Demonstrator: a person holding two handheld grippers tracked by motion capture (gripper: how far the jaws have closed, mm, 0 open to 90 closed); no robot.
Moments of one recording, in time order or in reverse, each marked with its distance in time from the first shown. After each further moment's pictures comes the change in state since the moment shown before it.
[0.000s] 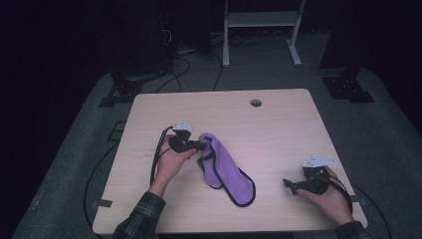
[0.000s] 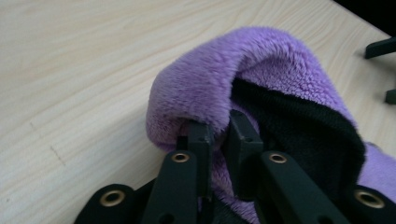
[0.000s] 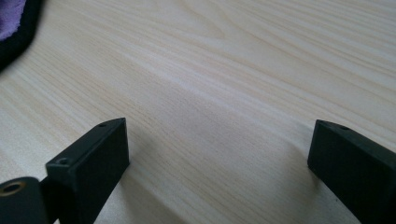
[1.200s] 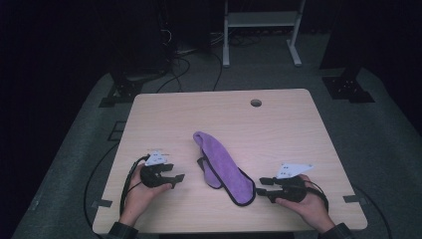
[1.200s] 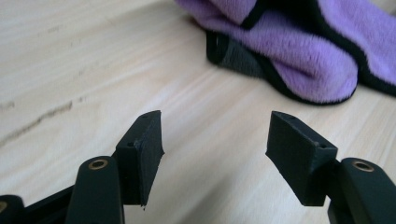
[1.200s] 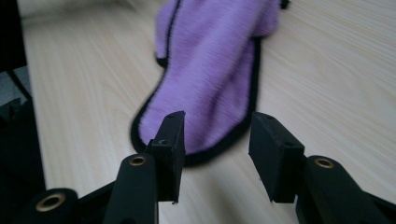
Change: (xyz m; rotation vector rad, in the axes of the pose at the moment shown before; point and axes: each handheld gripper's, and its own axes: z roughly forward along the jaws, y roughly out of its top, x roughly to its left) left arm -0.010 -0.096 -0.072 0.043 0.118 0.062; right arm 0.085 0.036 -0.008 -0.094 0.383 -0.158
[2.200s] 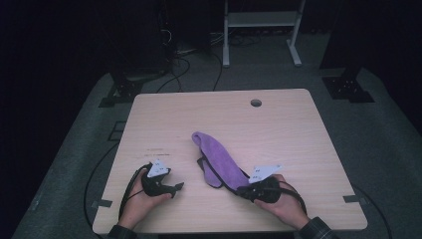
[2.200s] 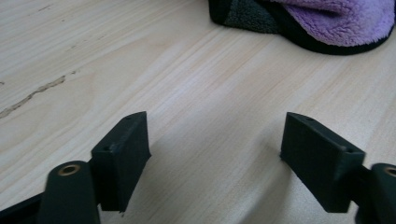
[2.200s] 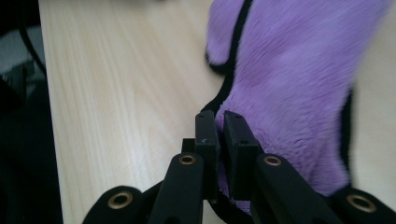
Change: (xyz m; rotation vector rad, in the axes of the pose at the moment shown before) left arm -0.001 -0.025 0.013 0.002 0.029 0.115; right arm 0.032 0.028 0.046 0.107 0.059 -0.102
